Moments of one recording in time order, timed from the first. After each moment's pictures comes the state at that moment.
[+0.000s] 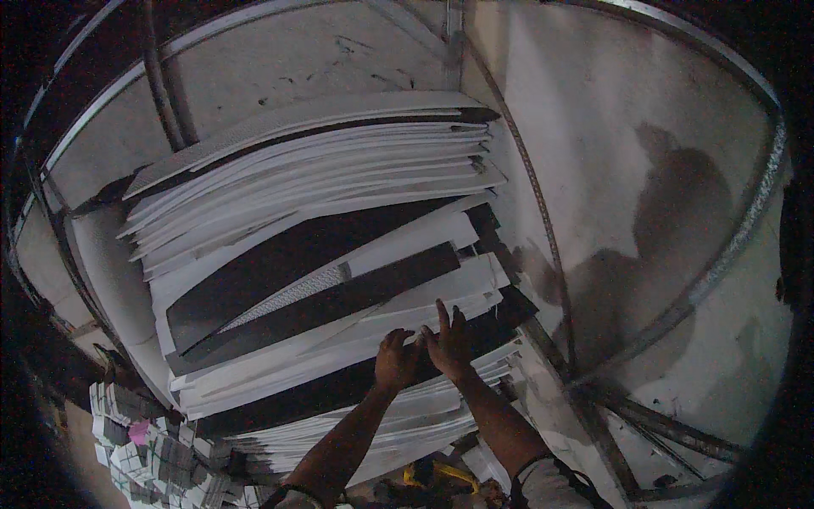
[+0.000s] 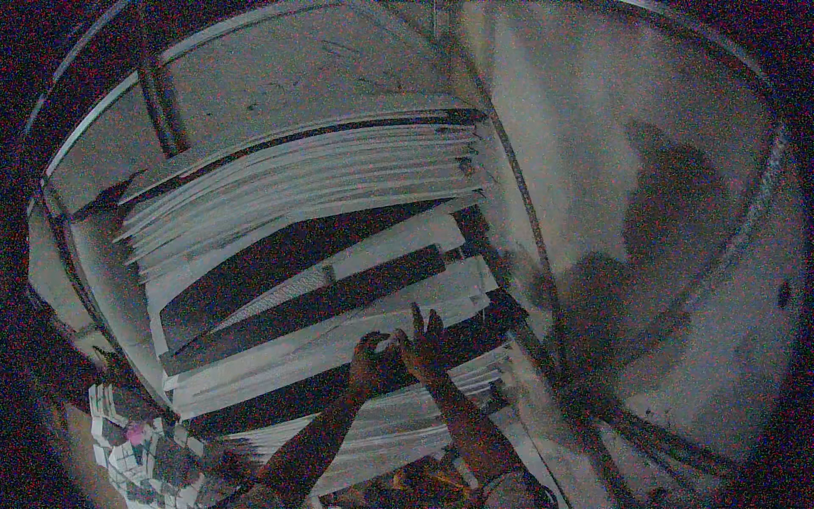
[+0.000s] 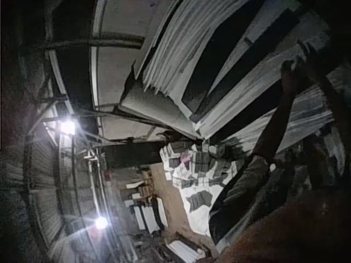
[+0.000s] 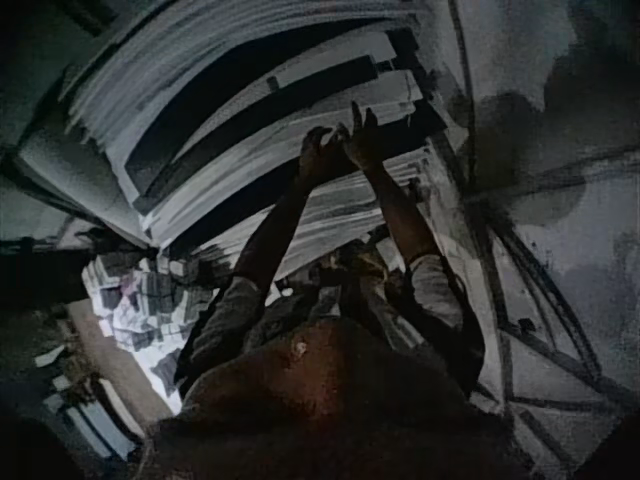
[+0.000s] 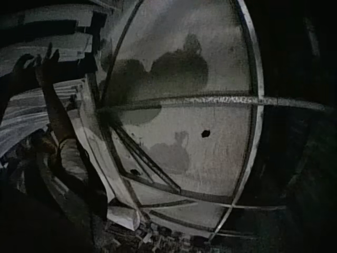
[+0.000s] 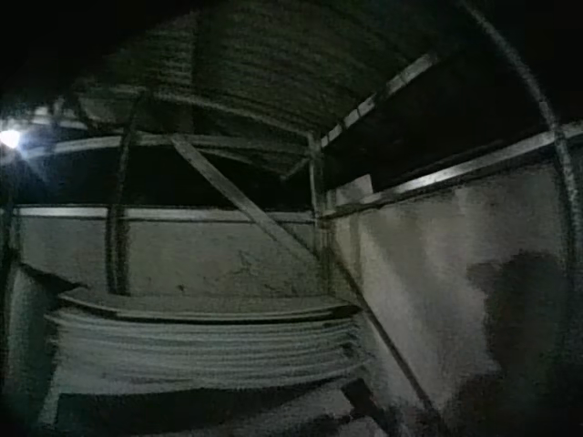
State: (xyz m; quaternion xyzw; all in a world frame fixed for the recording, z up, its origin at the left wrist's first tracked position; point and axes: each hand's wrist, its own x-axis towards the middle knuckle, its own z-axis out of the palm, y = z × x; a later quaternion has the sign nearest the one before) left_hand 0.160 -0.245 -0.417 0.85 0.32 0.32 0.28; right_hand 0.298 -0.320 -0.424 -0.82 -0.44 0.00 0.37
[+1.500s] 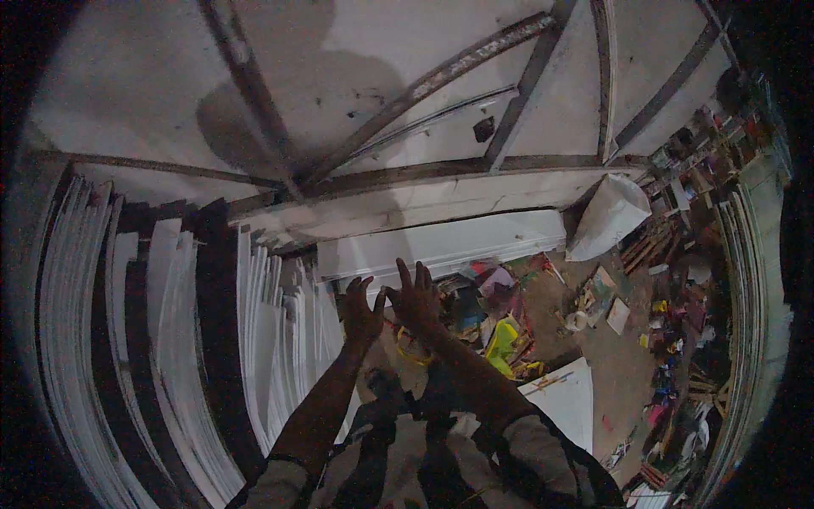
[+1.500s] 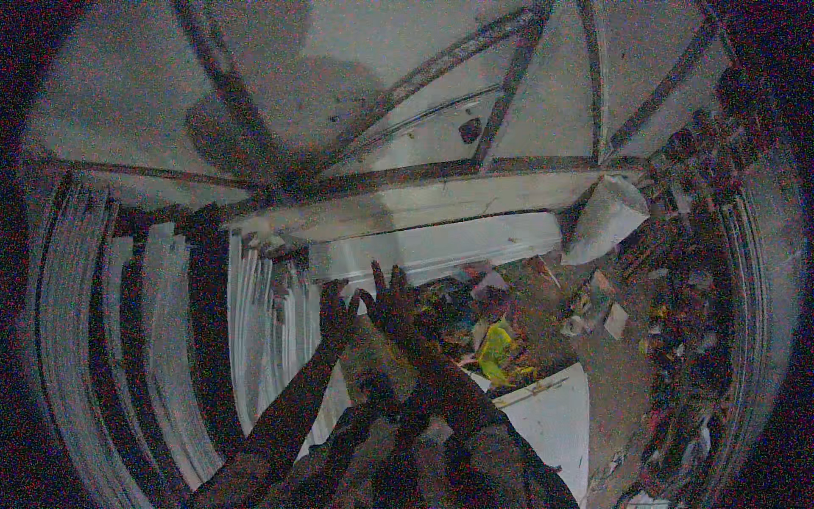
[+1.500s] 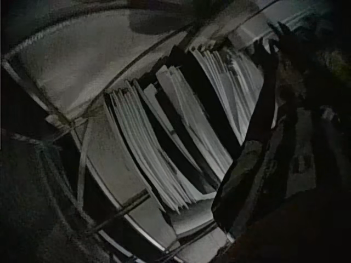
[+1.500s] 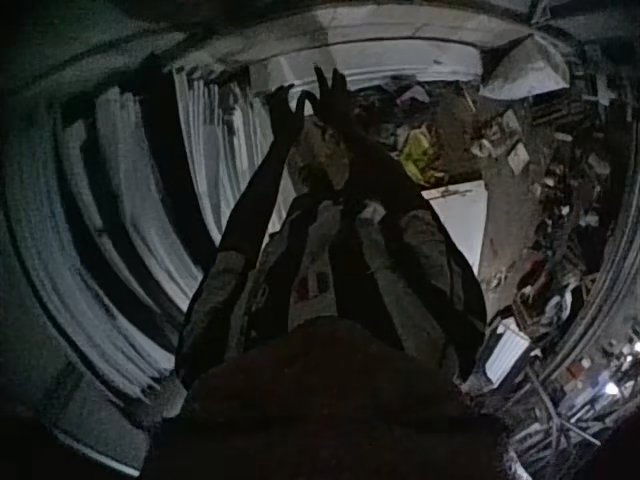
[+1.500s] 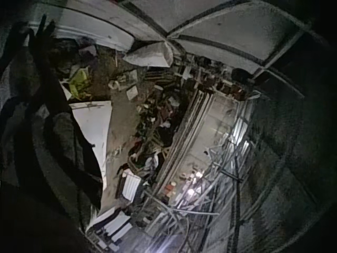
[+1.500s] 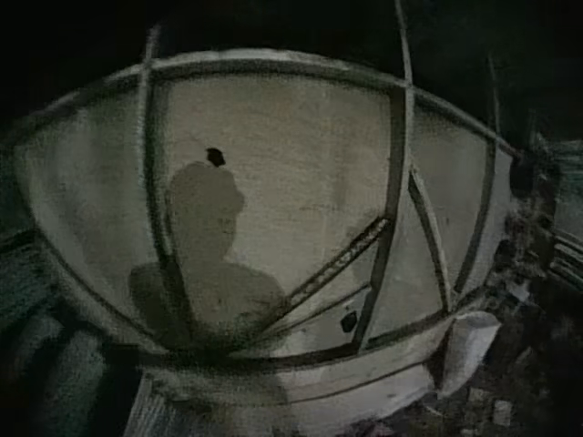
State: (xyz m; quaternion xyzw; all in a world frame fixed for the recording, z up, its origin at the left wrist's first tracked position) left_hand 0.163 -0.702 -0.562 0.91 -0.17 0.03 0.38; right_hand 0.123 -0.853 -0.536 -0.96 0.16 -0.01 0.22
